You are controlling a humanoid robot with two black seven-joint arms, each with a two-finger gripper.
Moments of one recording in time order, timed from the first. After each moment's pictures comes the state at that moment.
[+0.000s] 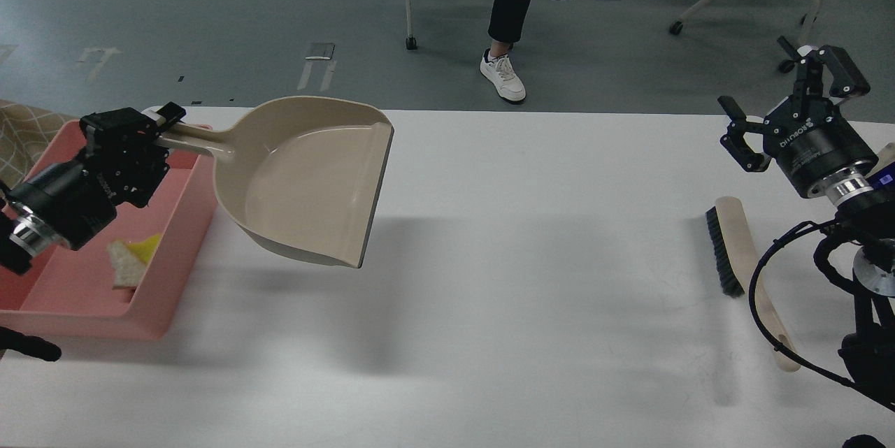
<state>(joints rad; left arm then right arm) 0.09 0.71 -1.45 -1.49 0.87 -0.36 -0.19 0.41 -0.16 1.68 1.08 -0.79 0.49 -0.12</state>
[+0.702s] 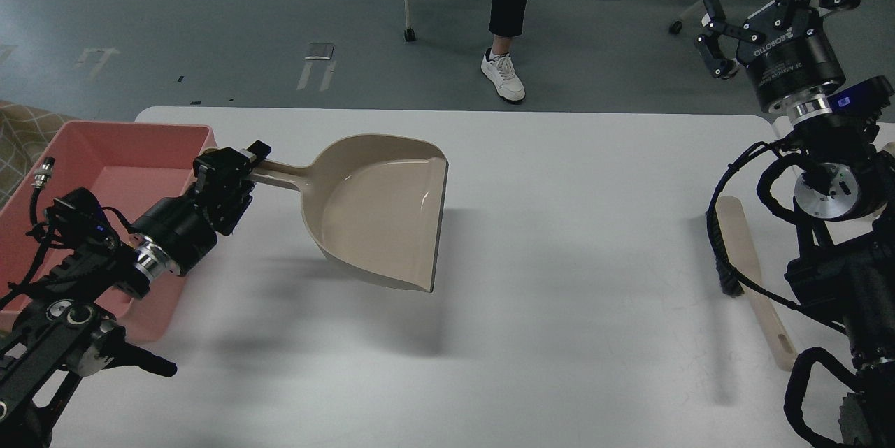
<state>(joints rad) 0.02 0.48 -1.32 -1.48 1.13 -0.19 -0.17 0.66 -0.10 1.61 0.87 -0.80 0.49 0.20</state>
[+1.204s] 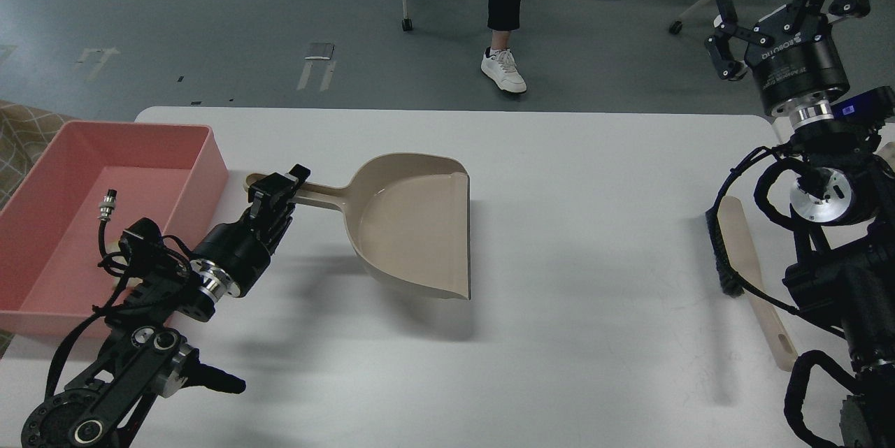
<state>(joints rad) 0.02 0.29 -1.26 -1.44 1.29 -0.06 -0.14 0.65 -0.10 1.60 0.84 -0.80 0.44 0.23</state>
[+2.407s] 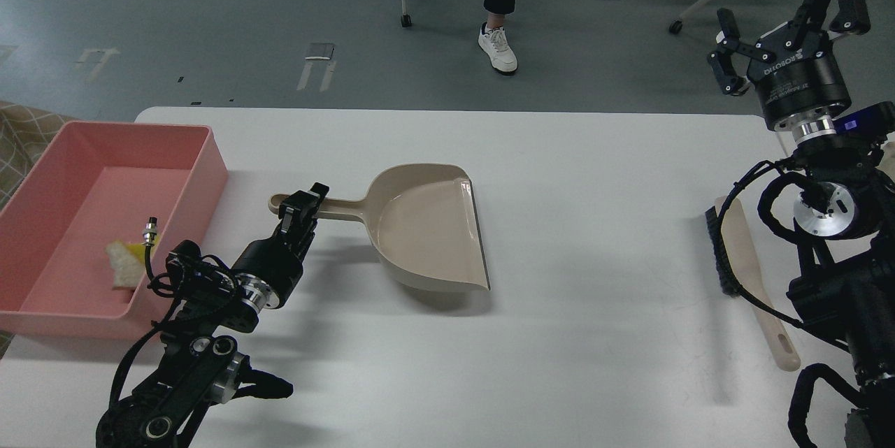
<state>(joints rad) -0.01 0.15 -1.23 -1.30 1.36 0.02 -0.18 0.62 -0.11 1.60 0.86 -0.79 0.45 0.23</state>
